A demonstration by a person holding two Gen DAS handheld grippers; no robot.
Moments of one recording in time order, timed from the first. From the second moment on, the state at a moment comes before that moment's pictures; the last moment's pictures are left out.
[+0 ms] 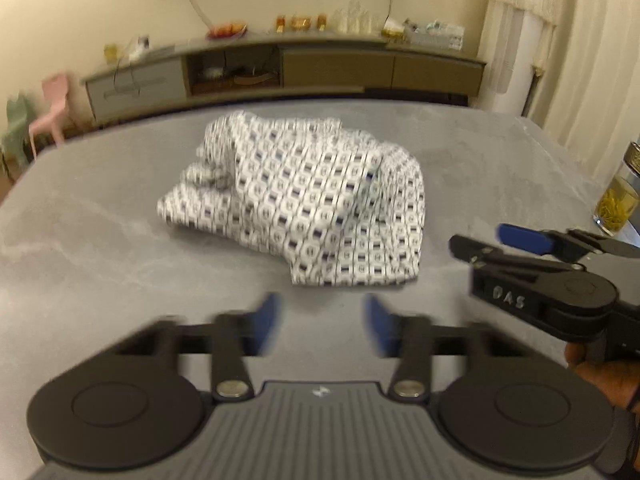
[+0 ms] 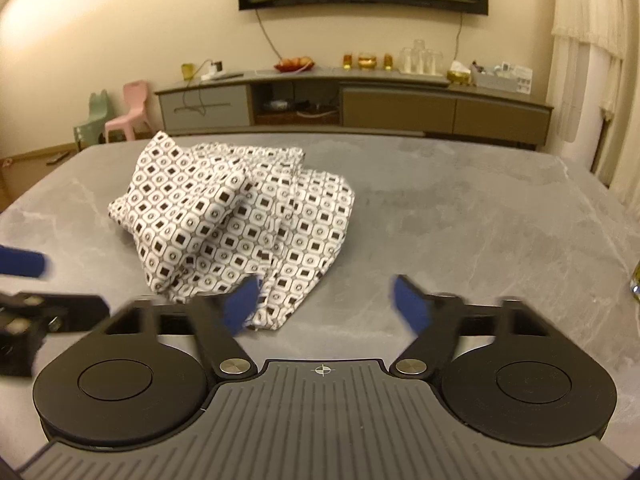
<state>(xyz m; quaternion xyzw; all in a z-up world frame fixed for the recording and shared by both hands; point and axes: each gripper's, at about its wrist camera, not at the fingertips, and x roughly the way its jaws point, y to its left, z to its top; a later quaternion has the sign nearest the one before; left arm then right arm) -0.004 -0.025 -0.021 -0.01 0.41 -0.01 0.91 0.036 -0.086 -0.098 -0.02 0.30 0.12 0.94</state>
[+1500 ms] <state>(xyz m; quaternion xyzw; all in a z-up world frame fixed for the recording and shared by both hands) 0.097 0.039 -0.047 -0.05 0.38 0.01 0.92 0.152 -0.046 -0.119 0.03 0.35 0.19 0.92</state>
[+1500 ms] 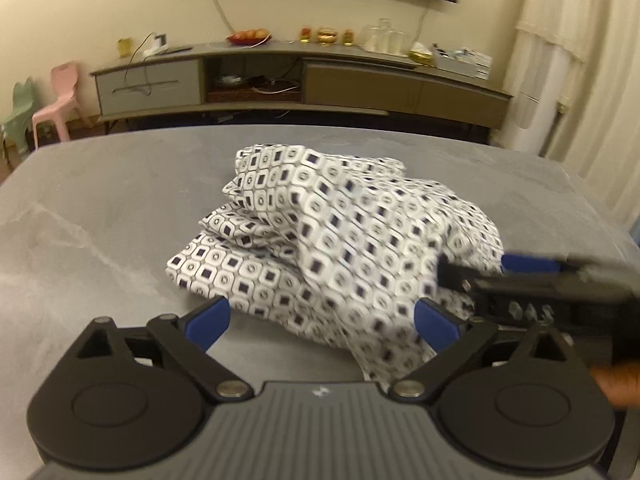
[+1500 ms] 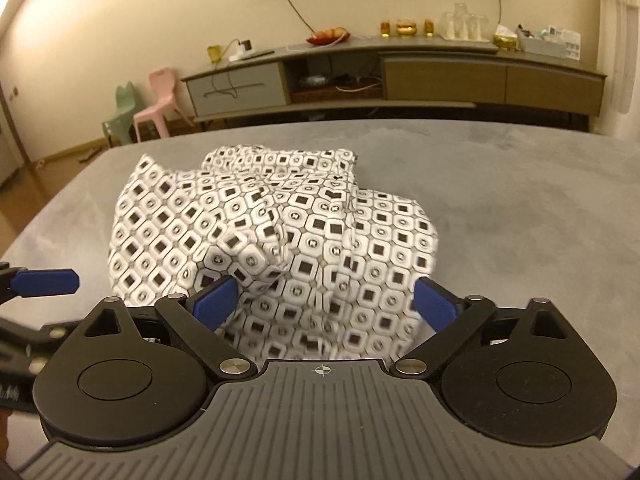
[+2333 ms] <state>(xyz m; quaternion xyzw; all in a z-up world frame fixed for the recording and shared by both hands) 0.044 0.009 0.107 -0.07 0.17 -0.27 0.95 0.115 -0.109 -0.072 0.15 0.26 0.16 0.94</state>
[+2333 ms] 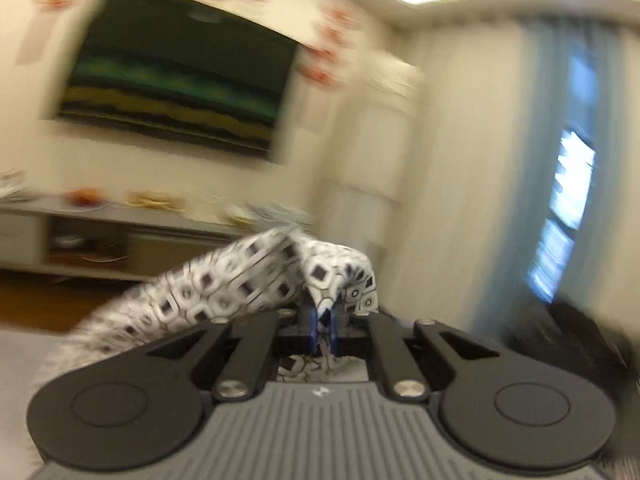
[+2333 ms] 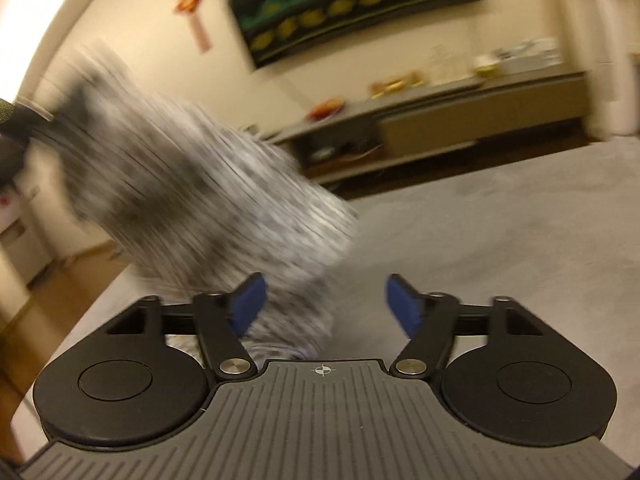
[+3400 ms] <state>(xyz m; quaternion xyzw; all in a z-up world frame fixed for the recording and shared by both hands) 0.081 0.085 0.093 -0.18 0.18 -0.19 0.95 0.117 -0.109 -0.067 0.07 0.27 0.20 0.94</state>
